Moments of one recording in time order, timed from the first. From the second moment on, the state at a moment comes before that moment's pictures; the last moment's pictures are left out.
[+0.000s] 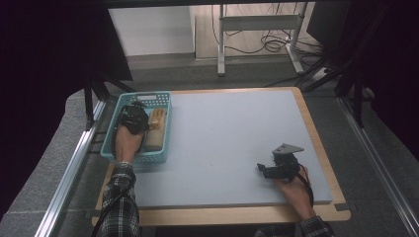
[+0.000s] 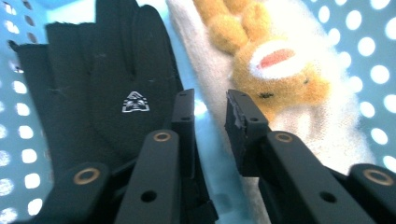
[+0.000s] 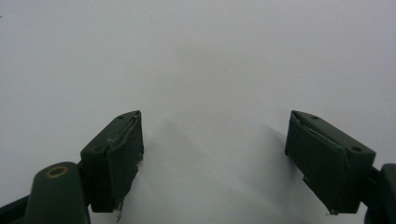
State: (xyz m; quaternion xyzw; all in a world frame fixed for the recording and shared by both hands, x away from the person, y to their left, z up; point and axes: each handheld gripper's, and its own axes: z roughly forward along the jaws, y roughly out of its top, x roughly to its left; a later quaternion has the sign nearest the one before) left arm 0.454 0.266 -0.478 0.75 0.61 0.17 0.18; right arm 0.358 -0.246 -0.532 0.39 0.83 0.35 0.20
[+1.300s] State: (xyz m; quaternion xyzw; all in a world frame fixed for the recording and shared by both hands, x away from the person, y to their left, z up) left arm 0.428 0.286 -0.460 0.75 0.60 0.19 0.21; right arm 0.358 -0.246 -0.532 0.39 0.83 0.35 0.20
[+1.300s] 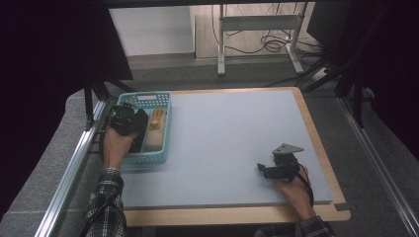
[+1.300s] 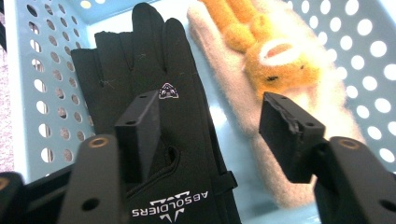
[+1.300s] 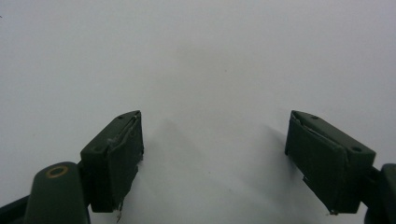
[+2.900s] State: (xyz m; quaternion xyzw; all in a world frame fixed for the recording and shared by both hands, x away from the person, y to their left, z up) left arm 0.383 0.293 -0.451 0.73 0.58 0.18 0.32; right arm 0.358 -0.246 -0.532 0.39 0.83 0.35 0.20
